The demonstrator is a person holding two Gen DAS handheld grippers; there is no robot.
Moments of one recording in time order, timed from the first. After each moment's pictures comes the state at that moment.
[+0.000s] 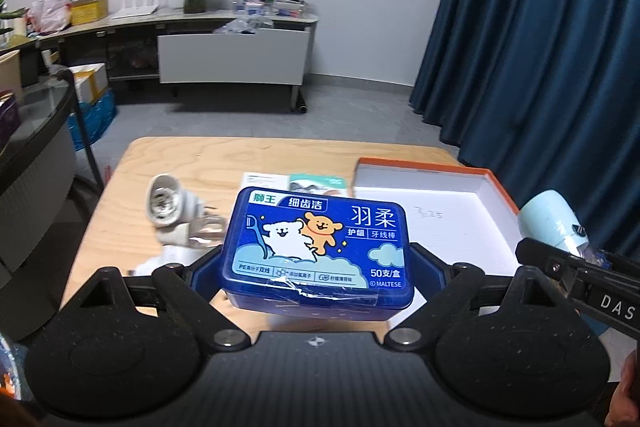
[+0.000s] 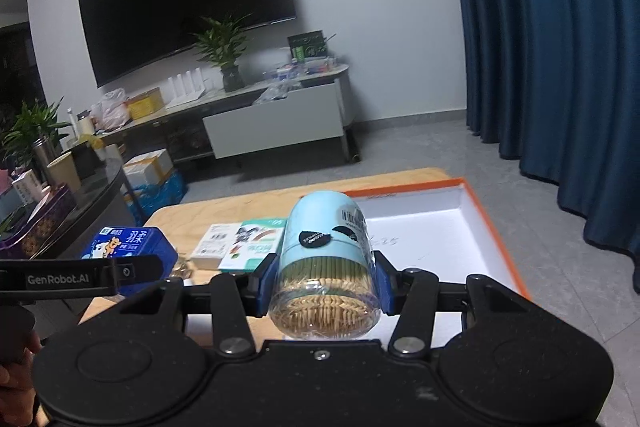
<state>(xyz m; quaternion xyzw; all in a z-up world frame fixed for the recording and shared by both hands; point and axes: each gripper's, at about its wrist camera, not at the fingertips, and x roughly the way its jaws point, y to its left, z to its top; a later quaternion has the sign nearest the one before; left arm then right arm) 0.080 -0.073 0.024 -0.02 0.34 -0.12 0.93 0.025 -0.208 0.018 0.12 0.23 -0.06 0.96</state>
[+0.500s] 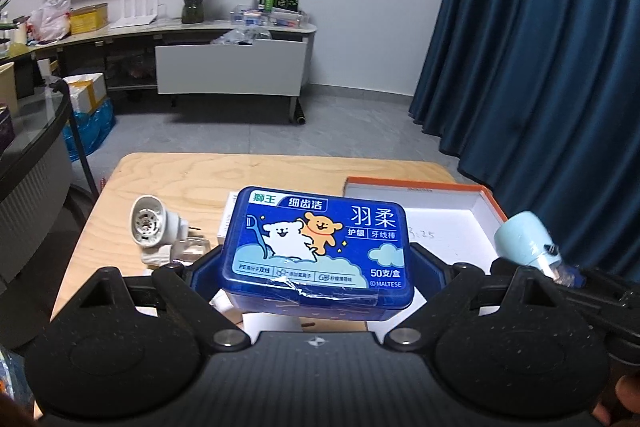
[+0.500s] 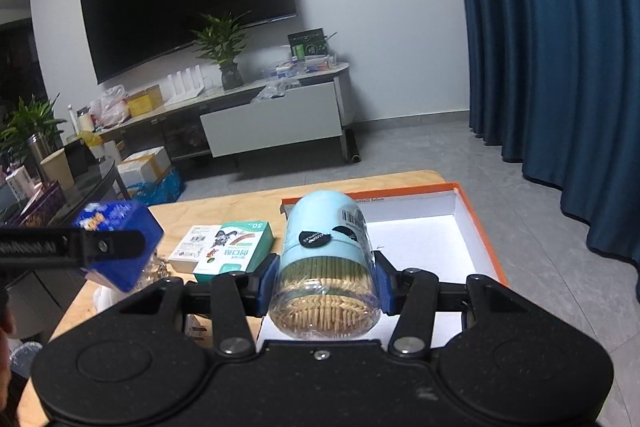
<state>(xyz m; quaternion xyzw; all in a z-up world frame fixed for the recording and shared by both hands) 0.081 -0.085 0.030 -0.03 0.32 -0.11 0.94 0.050 -0.225 -0.002 0.11 0.24 -0.04 0.96</state>
